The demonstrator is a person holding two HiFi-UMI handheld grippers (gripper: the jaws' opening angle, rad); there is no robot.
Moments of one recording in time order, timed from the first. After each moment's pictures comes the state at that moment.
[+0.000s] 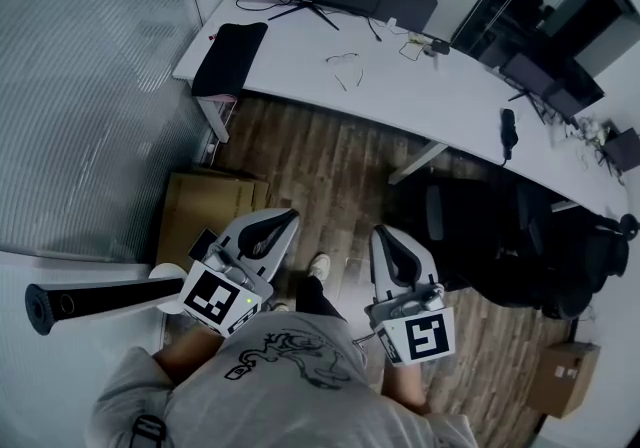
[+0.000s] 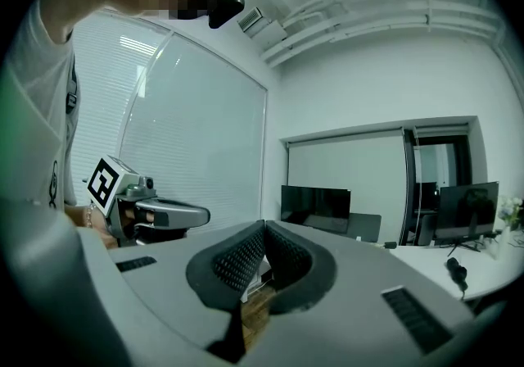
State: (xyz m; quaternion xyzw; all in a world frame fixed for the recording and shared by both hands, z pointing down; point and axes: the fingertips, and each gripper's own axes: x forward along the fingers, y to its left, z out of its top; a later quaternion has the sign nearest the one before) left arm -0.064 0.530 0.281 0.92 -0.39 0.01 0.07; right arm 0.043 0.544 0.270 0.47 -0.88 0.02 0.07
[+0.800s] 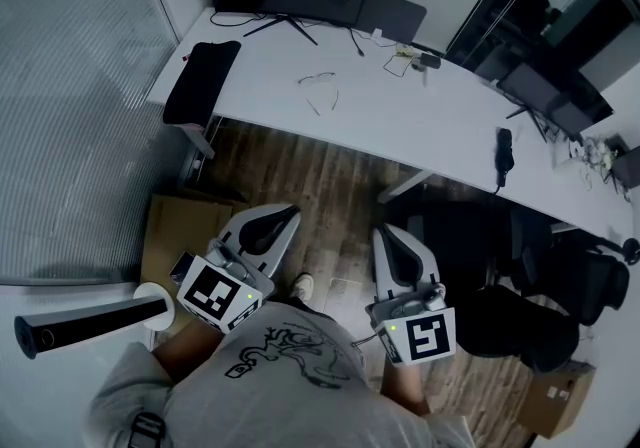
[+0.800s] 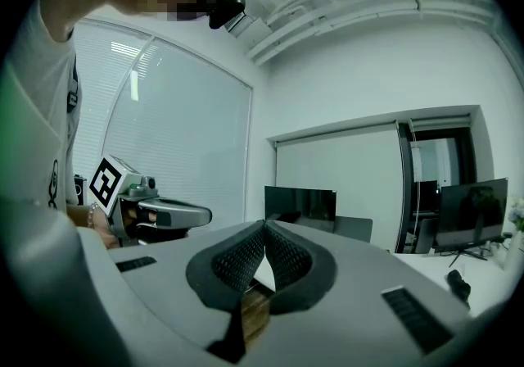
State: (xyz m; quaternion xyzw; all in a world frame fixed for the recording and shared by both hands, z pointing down) left arm 0.062 0.371 0.278 0.92 -0.39 0.02 0.06; right arm 0.168 0.388 0.270 0.47 -0.88 0.02 0.06
